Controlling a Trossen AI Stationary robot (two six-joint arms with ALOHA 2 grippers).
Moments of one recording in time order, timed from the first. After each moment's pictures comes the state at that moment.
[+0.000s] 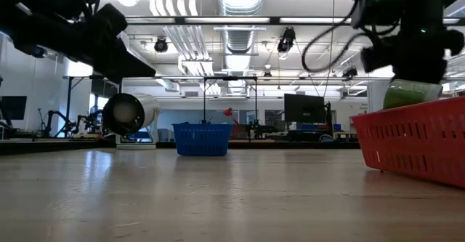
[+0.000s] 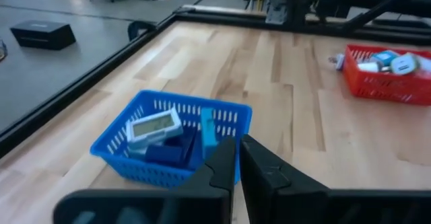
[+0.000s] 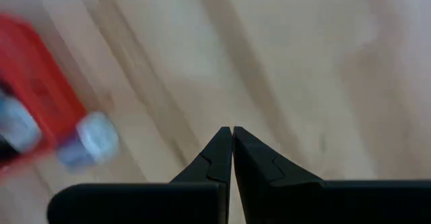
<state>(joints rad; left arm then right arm) 0.13 0.79 0.22 0.23 -0.10 -0.04 -0.10 1.07 0.68 -0.91 -0.05 0.41</state>
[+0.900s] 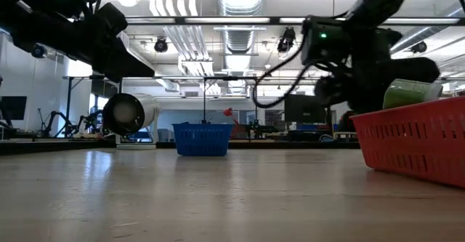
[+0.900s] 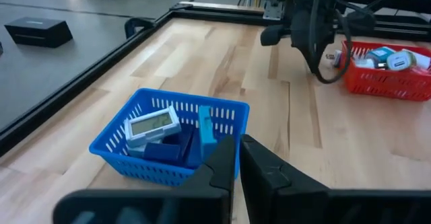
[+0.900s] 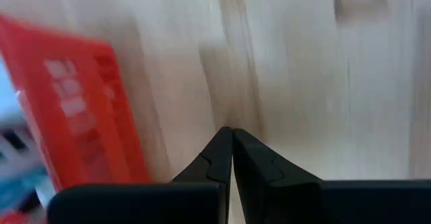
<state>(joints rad) 0.13 0.77 0.24 0.18 -0.09 -0.03 -0.02 1.61 0.77 -0.59 -0.31 0.23</state>
